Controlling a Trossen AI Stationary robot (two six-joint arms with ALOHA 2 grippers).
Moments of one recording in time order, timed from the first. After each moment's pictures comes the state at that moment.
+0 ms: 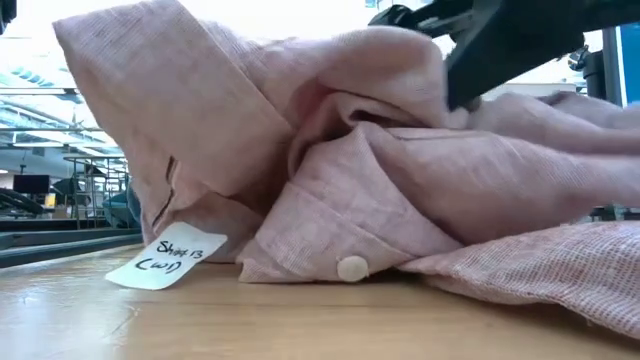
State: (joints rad) left arm -0.93 0.99 1.08 -0.39 -0.64 -1.11; right arm 0.48 1.76 1.19 -0.33 0.23 -0.06
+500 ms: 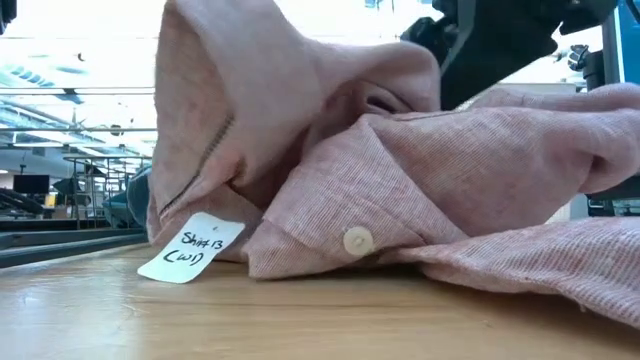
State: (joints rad) left arm -0.93 0.99 1.08 -0.43 -0.64 -1.10; right arm 0.47 1.69 1.19 -0.52 0.41 0.17
